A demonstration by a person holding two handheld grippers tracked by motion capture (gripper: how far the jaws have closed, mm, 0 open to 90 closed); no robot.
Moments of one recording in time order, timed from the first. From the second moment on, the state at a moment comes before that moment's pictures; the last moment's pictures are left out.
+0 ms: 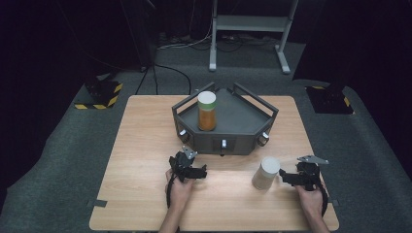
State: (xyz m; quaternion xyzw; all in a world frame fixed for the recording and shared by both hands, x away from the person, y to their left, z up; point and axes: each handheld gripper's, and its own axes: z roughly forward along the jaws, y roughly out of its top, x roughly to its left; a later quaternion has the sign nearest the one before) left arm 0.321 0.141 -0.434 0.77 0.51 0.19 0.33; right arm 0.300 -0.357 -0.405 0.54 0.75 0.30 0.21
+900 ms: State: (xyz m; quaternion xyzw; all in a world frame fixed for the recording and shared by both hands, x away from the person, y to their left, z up) left arm 0.321 0.141 -0.435 0.77 0.51 0.19 0.33; right arm 0.255 -0.383 -0.397 0.46 0.81 0.34 0.17
